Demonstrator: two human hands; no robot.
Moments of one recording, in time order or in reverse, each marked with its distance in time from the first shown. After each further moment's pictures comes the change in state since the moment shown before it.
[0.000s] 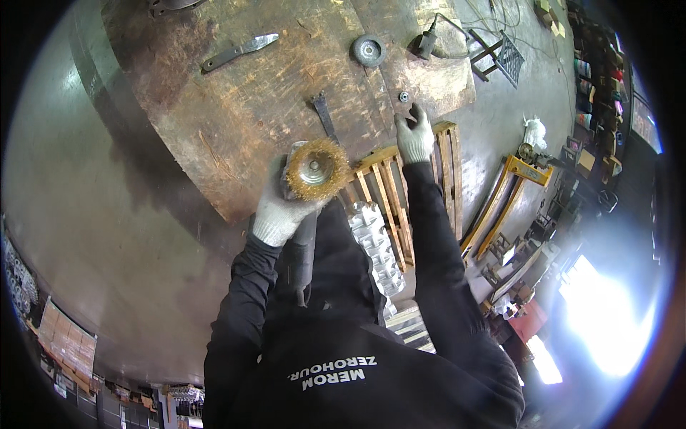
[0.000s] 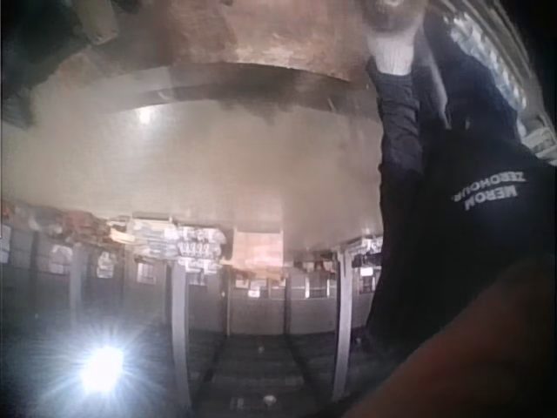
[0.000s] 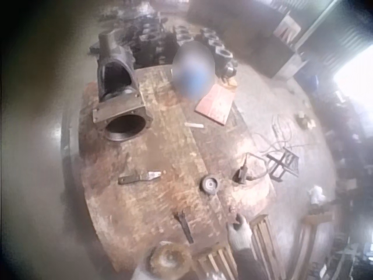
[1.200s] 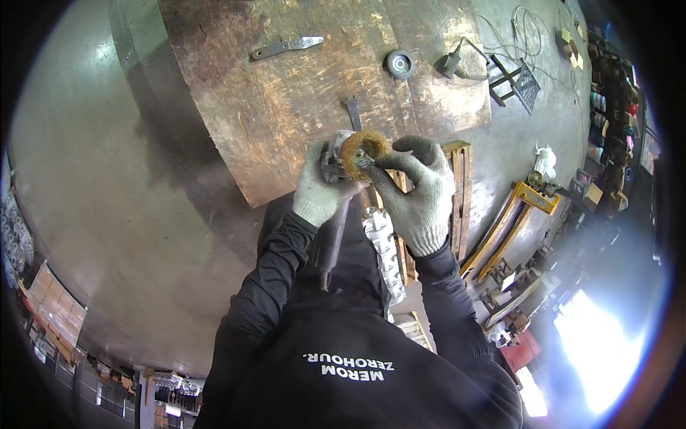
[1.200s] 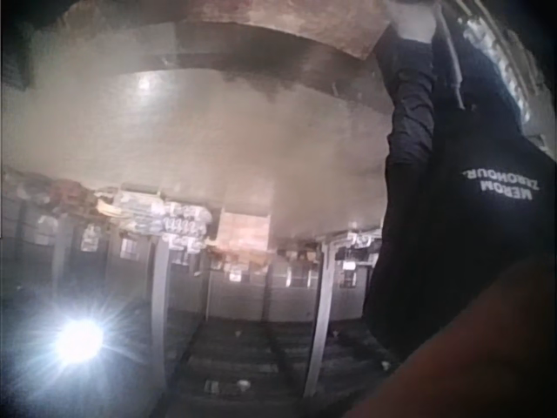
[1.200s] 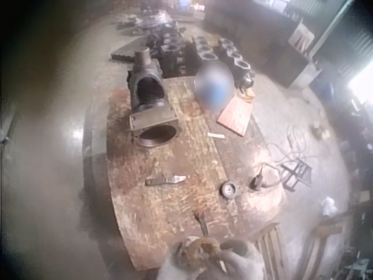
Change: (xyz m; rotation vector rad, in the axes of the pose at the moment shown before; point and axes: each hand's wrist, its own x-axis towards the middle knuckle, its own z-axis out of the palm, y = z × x) left_hand -0.013 0.005 0.019 -0.545 -0.158 0.046; right_hand -0.161 -0.201 -0.113 0.059 -0.208 -0.620
